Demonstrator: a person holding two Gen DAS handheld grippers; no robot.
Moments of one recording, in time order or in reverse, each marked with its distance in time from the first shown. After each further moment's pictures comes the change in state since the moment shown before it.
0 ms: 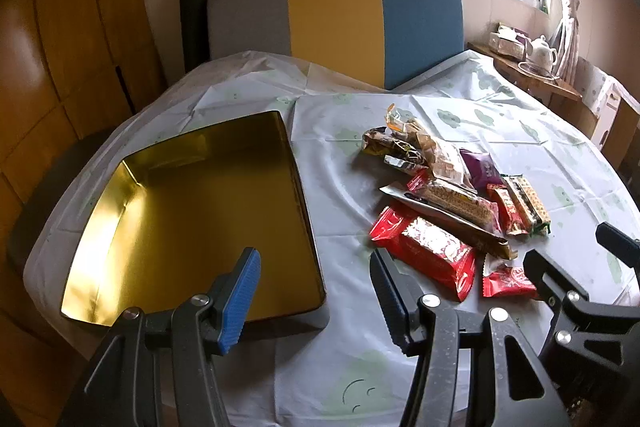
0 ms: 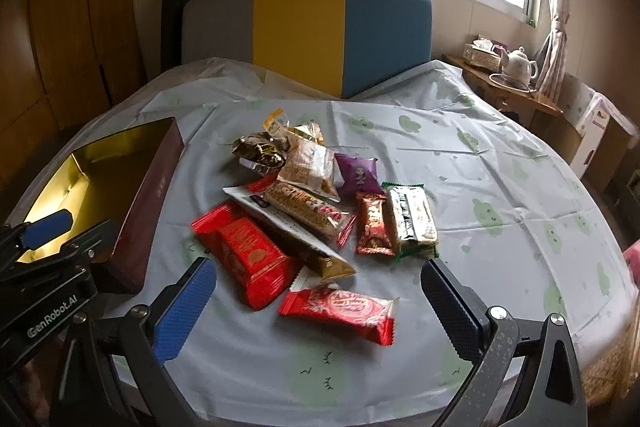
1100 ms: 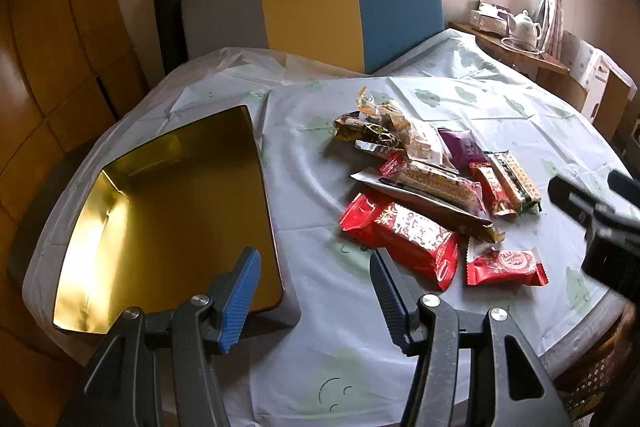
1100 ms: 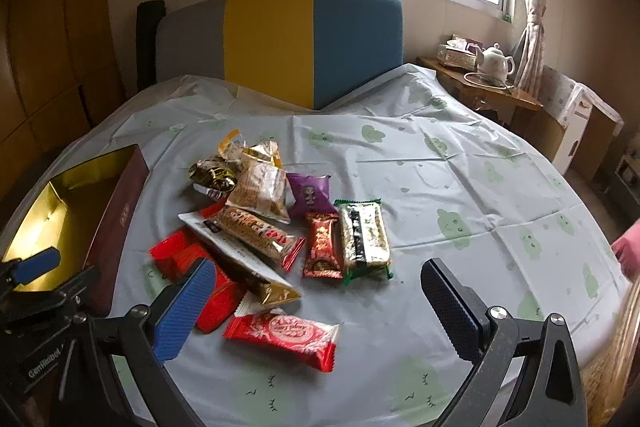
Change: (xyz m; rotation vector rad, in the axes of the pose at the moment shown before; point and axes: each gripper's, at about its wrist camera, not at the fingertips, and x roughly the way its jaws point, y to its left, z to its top) left arm 0.006 -0.024 0.002 0.056 0.001 -0.047; right arm 0.003 -0.046 0.015 0.061 -0.032 -0.049
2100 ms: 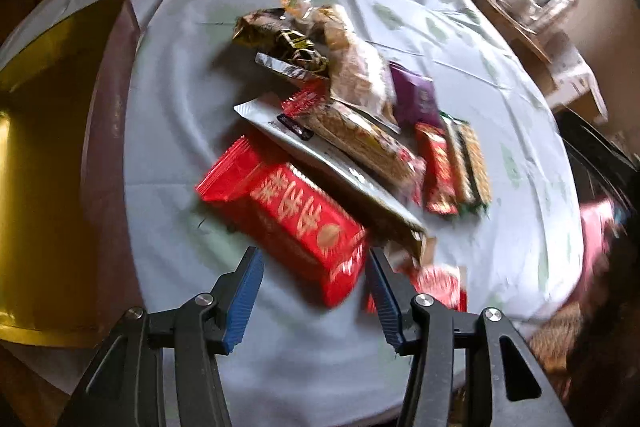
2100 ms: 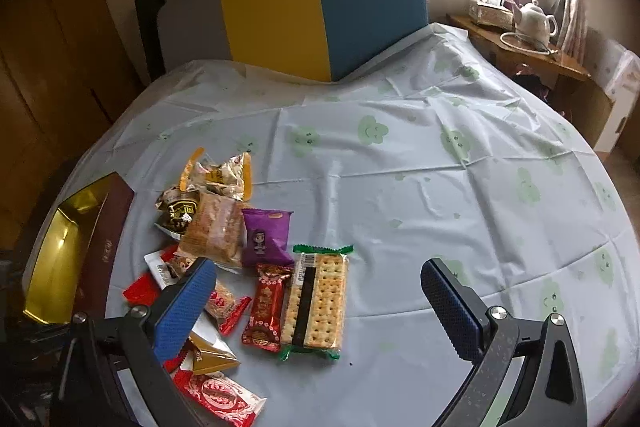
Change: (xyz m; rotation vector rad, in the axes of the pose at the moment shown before) left arm 0.091 -0.043 0.035 -0.181 0.488 -0.311; right arm 0.081 -0.091 0.078 0.032 0.162 0.197
